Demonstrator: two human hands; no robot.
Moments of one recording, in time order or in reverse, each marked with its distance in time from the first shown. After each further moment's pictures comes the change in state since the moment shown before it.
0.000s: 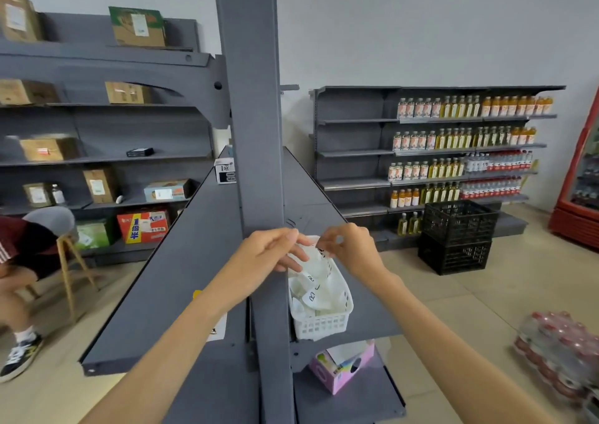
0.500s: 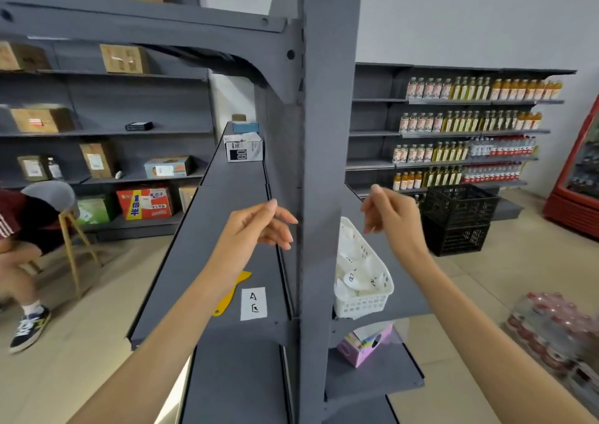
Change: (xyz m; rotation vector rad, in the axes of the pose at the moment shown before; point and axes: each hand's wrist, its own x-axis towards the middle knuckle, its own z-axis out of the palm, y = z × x) left_hand -0.021 -0.052 -0.080 -0.276 0.173 0.075; right_hand -0.021 -0.061 0.005 0.484 0.289 -0.029
